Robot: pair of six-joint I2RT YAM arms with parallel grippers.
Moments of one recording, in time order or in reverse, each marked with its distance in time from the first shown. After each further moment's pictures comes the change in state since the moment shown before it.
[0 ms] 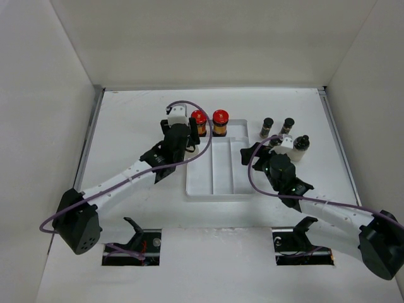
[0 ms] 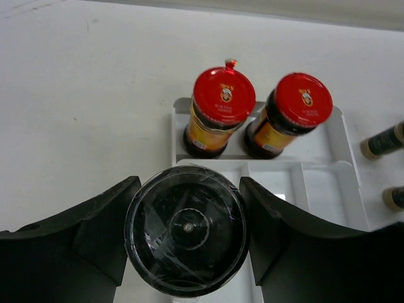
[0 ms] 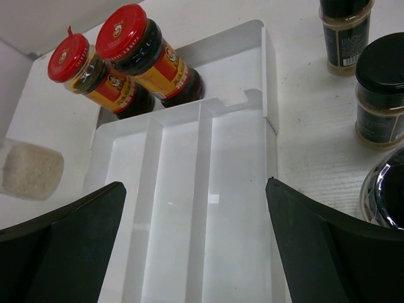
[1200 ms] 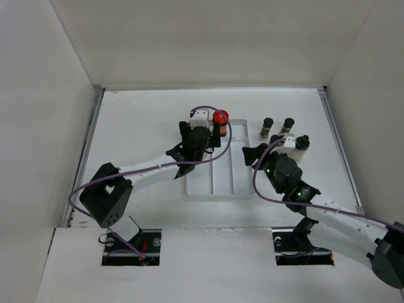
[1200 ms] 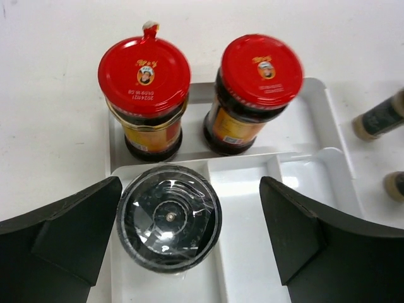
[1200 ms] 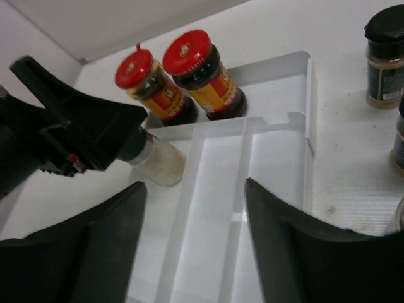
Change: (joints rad) left arm -0.085 0.316 0.048 0.220 0.019 0.016; right arm 0.078 -0.109 0.031 -0.019 0.008 -0.055
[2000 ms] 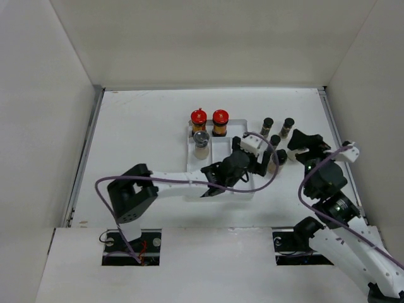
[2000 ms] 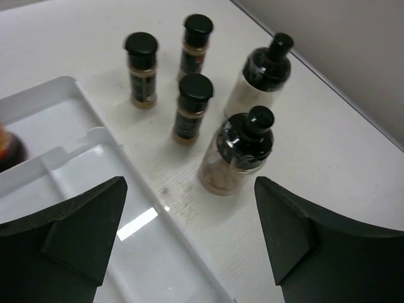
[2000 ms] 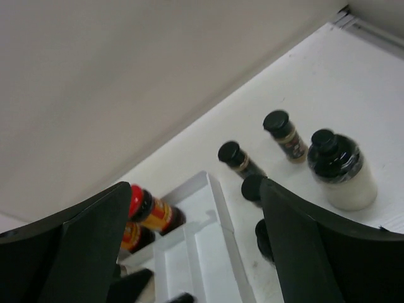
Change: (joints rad) left arm -0.362 0.116 0.105 0.226 0.131 0.095; right arm -0.158 -0.396 0.169 -0.410 0.384 0.050
